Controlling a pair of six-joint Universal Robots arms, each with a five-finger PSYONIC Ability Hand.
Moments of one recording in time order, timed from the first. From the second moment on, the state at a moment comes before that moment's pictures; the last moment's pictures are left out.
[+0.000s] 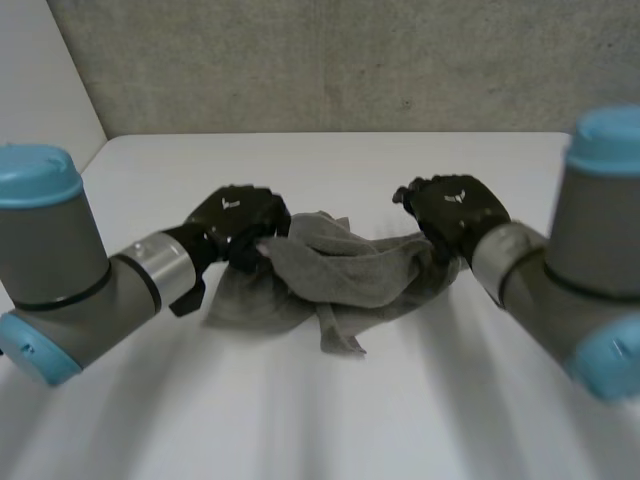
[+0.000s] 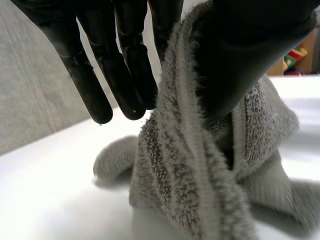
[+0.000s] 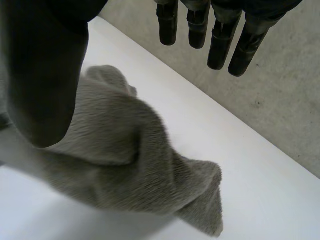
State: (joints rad) left arm 4.32 -1.96 -1.49 3.21 -1.12 3.21; right arm 2.07 -1.21 1.39 0.14 1.51 2.85; left_hand 1.06 1.08 1.09 1.08 0.91; right_hand 0.22 0.23 0.23 0.25 0.05
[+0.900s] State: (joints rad) left arm 4.31 -2.04 -1.33 3.18 -1.20 3.11; right arm 2.18 -0.99 1.51 0.01 1.40 3.23; left_hand 1.04 1.03 1.03 1.03 0.86; right_hand 0.34 0.34 0.34 0.34 0.18
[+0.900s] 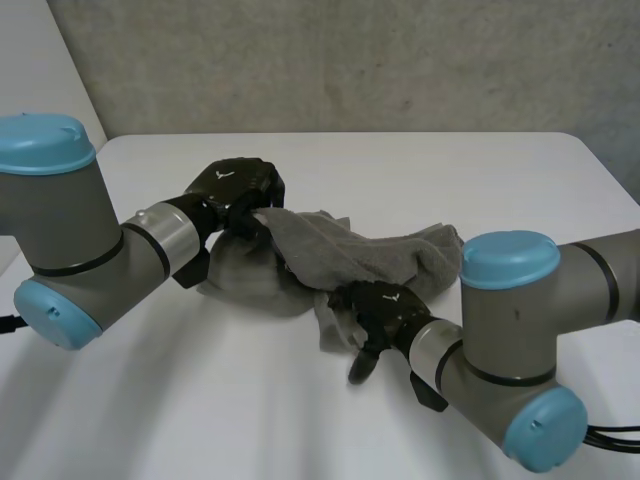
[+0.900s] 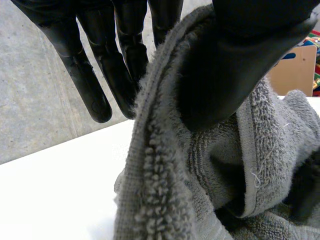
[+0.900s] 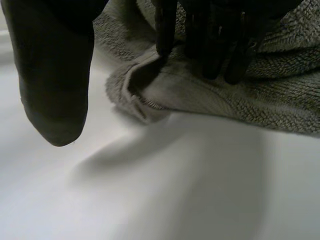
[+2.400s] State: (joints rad) left arm 4.40 -1.91 -1.49 3.05 -1.15 3.27; right arm 1.74 -1.26 1.16 0.50 1.35 2.43; left_hand 1.26 1.31 1.33 1.36 1.13; right_hand 1.31 1.29 1.32 1.33 1.16
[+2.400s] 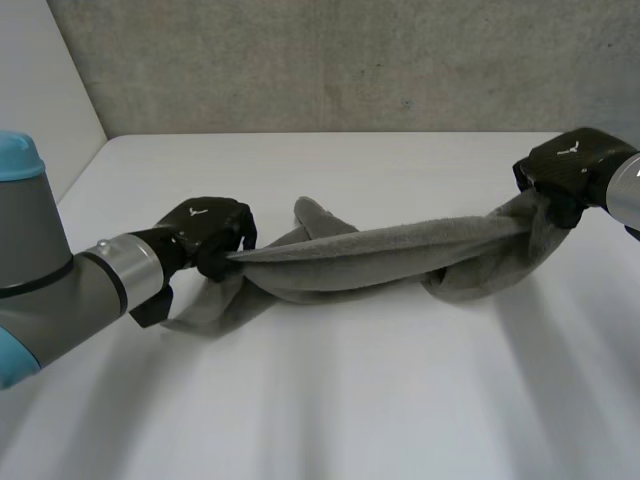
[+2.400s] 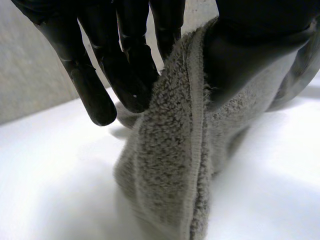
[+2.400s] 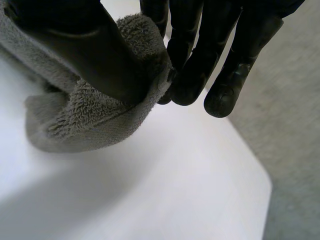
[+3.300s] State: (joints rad) left arm 4.49 -2.05 -1.57 3.30 -1.09 3.58; right arm 1.76 -1.24 1.65 -0.10 1.13 2.45; left_hand 1.26 1.31 1.34 1.35 1.14; right_hand 1.32 1.29 1.32 1.34 1.16
